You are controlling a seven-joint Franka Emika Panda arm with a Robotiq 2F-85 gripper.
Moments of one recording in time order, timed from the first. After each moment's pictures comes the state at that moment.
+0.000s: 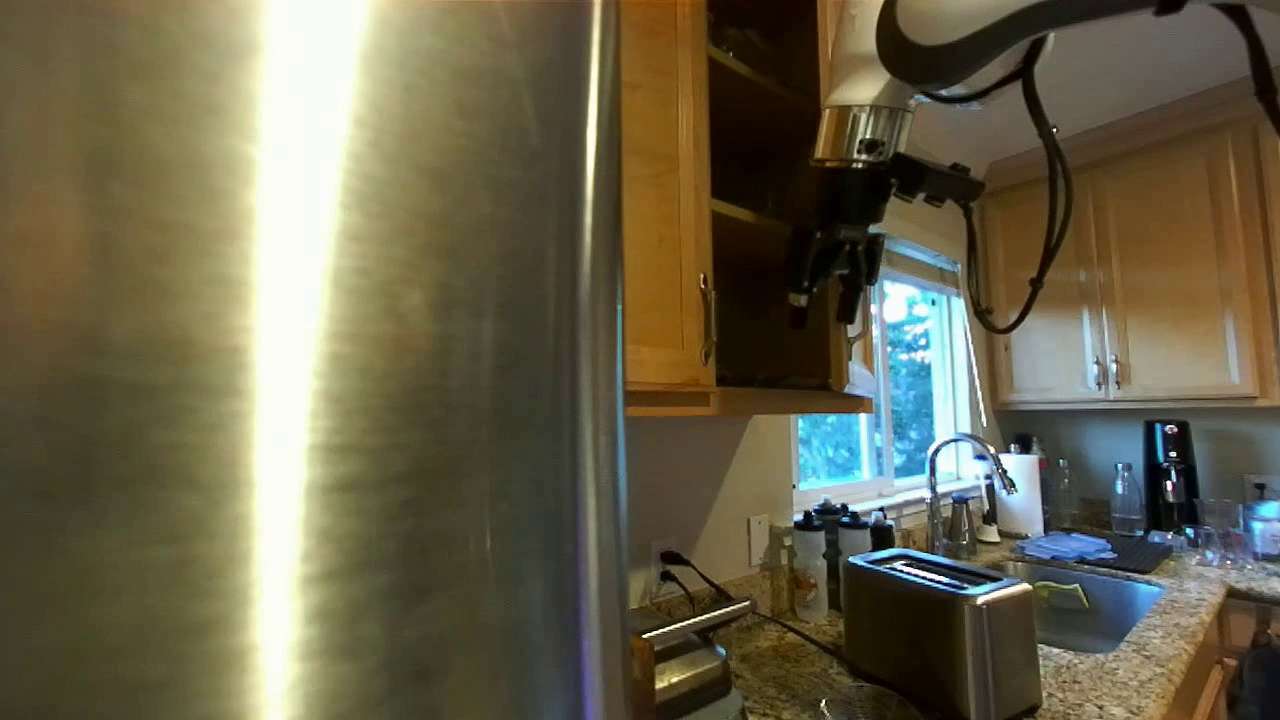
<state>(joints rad) 0.02 -0.48 0.15 -1.83 -0.15 1.75 0.12</state>
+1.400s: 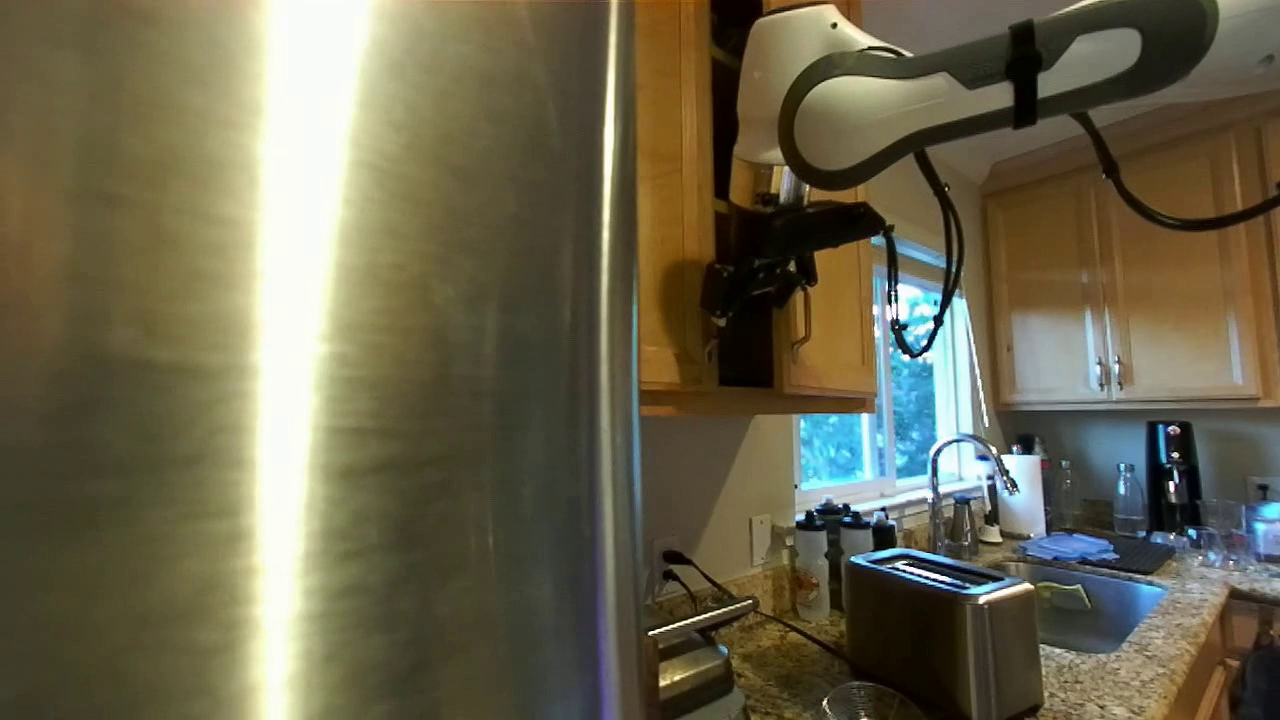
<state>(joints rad) 0.03 -0.26 0.21 -1.71 -0.50 1.91 0.47</state>
